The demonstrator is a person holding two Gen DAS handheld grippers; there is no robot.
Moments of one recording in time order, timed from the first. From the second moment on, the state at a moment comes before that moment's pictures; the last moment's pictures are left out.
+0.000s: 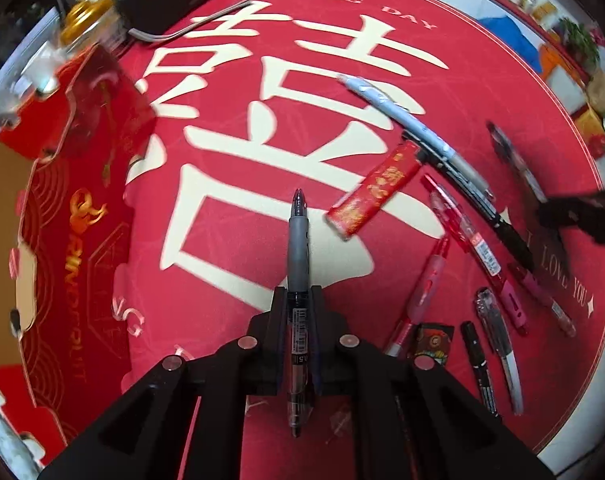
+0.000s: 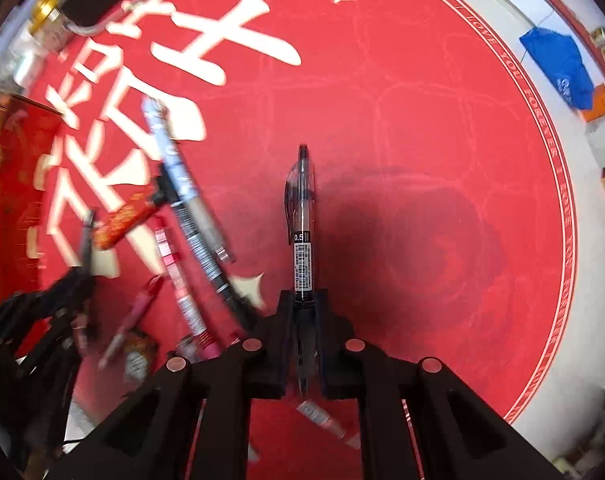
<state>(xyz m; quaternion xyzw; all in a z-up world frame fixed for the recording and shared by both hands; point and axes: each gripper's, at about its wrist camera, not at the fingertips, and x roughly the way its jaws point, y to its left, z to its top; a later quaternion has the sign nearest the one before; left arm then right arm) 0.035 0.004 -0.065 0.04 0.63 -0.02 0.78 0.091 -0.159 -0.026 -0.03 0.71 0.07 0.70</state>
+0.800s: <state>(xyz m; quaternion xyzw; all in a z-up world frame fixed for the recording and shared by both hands) -0.012 0.074 0.052 -0.04 0.59 0.06 0.80 0.037 -0.069 0.086 0.09 0.68 0.17 0.71</state>
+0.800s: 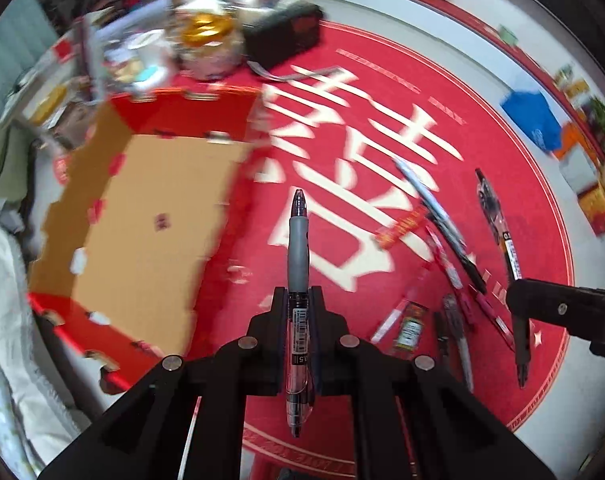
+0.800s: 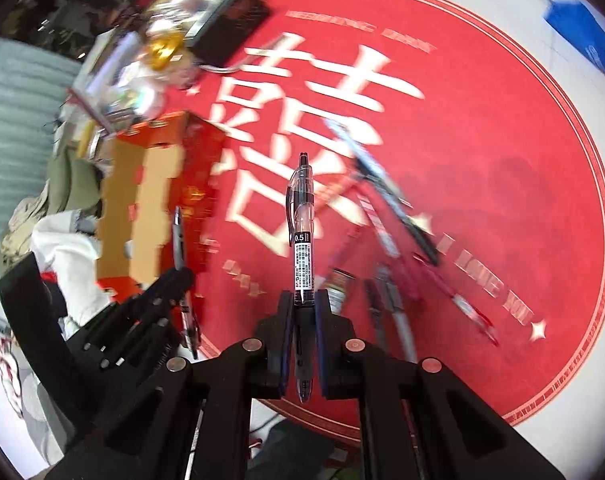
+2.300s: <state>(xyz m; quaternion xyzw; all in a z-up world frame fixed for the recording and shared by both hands) 0.000 0.279 0.014 -0.15 0.61 0.23 0.75 0.089 0.189 0.053 -0.04 0.67 0.28 0.68</state>
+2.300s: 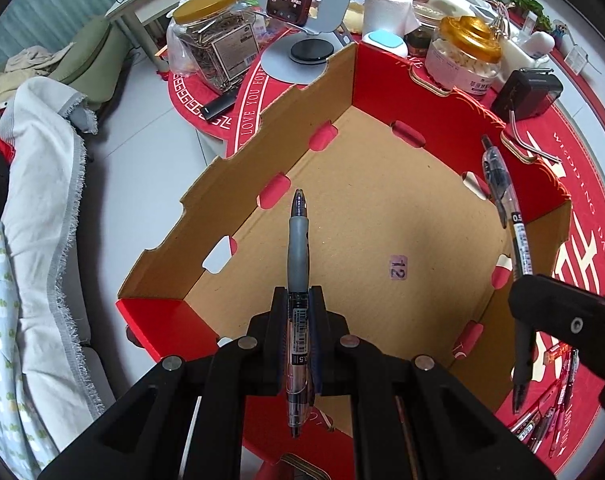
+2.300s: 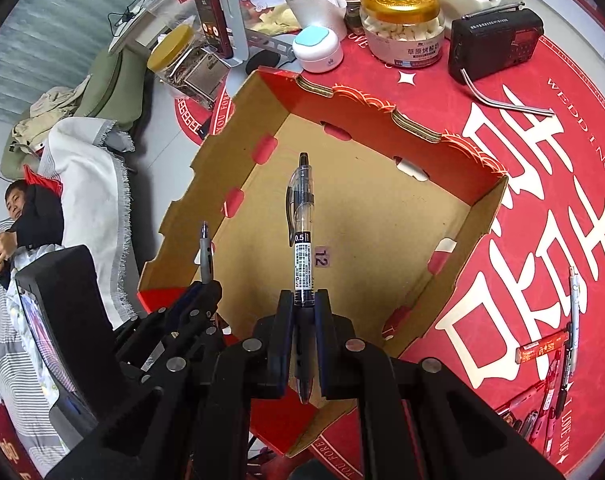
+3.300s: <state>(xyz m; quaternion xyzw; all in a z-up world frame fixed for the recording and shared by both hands) 0.010 0.275 -0.037 -0.13 0.63 0.17 0.75 0.104 0.173 0.029 -0.04 0.67 0.25 0.70</state>
